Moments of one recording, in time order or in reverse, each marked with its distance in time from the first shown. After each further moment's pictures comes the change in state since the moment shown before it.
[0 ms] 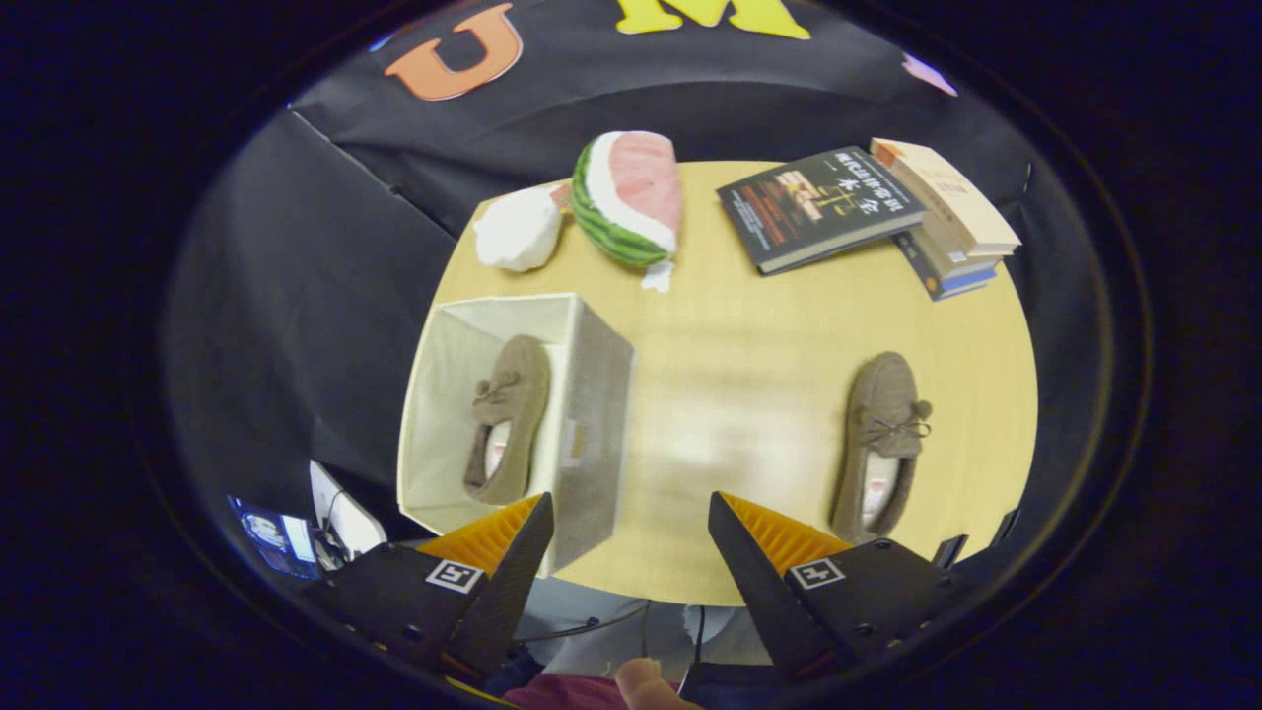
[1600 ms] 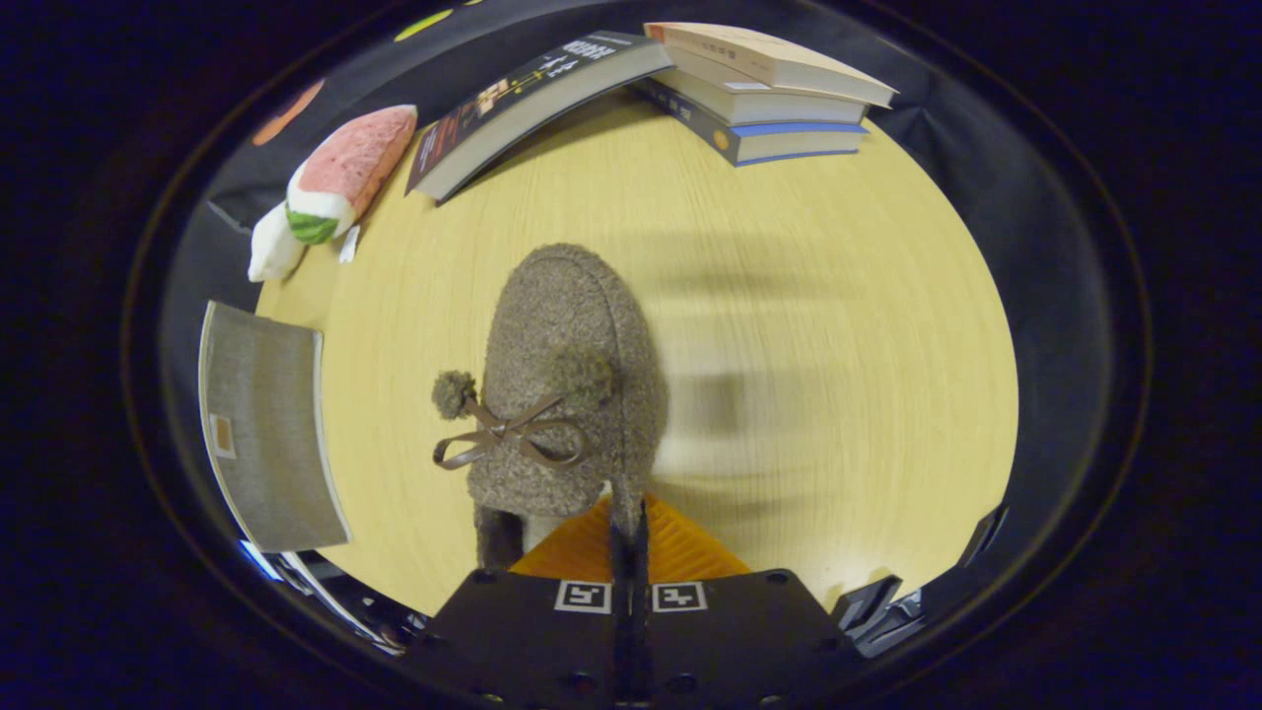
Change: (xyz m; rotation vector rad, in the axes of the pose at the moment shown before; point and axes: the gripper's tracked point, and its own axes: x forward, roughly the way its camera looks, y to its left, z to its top) arm 0.108 -0.266 -0.036 0.202 0.090 -0.186
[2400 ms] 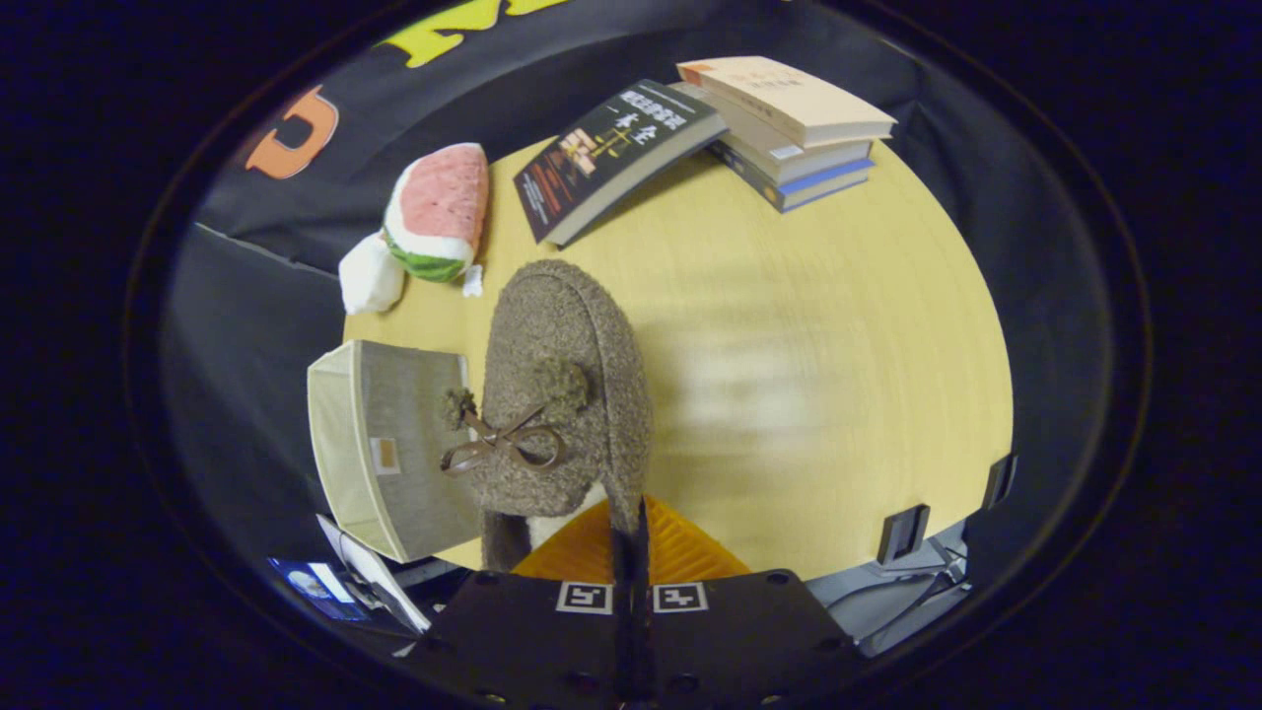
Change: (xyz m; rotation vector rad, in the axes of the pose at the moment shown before) arm -0.143 0.103 -0.008 0.003 -0.001 0.147
